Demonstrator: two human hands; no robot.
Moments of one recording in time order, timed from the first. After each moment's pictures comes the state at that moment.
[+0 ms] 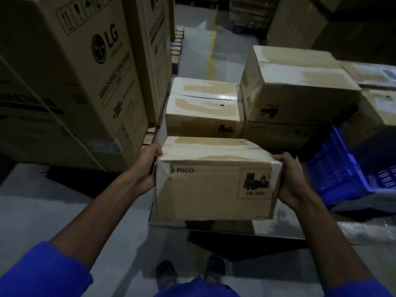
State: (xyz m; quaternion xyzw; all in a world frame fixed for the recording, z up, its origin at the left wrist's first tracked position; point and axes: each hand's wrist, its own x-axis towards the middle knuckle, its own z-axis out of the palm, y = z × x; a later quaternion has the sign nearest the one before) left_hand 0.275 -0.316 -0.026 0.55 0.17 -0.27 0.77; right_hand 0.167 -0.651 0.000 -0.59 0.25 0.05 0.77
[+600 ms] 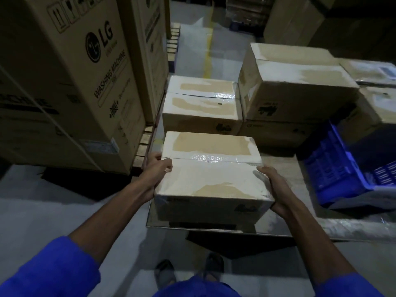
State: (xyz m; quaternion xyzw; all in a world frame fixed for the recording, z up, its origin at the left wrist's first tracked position) left_hand 0.273 -0.337 -0.059 0.70 0.17 -0.21 0.66; right_hand 0.169 -0.642 -0.035 -0.55 0.33 0.09 0.76
